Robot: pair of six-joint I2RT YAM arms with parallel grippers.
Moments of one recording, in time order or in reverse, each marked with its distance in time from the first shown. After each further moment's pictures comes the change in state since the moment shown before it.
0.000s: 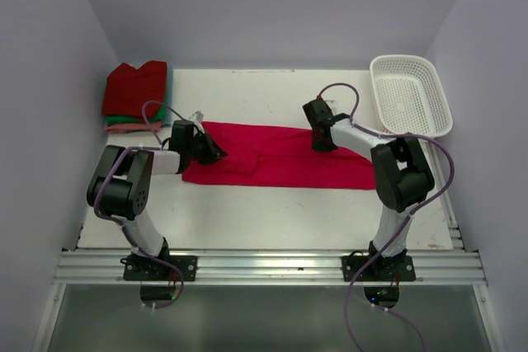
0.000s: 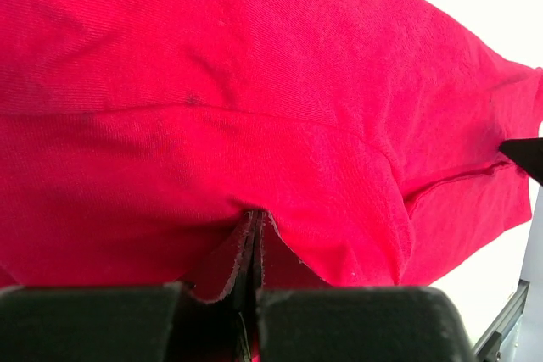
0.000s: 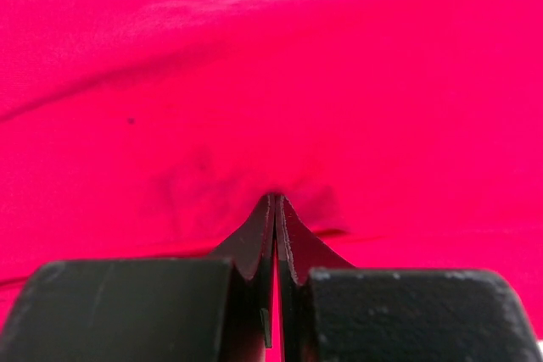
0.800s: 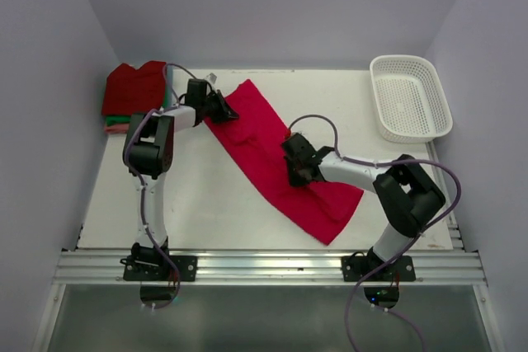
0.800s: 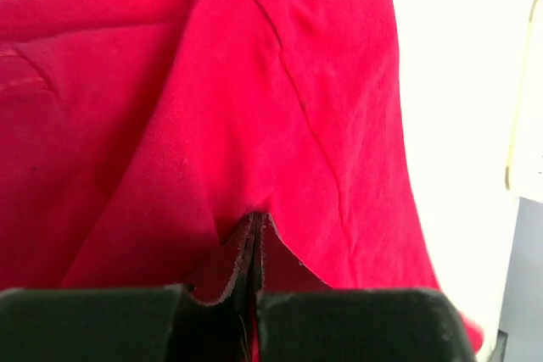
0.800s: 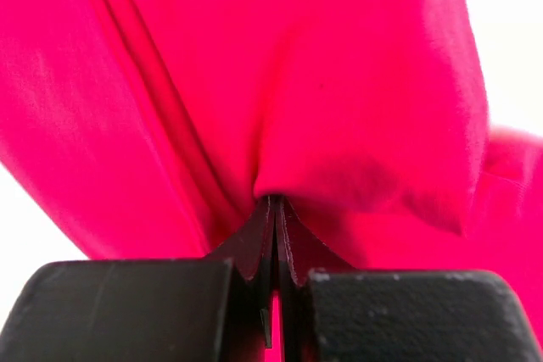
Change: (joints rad) left arm 0.011 0.472 0.713 -0.208 0.034 0.010; right arm 0.261 -0.159 -0.275 0.140 -0.215 0.052
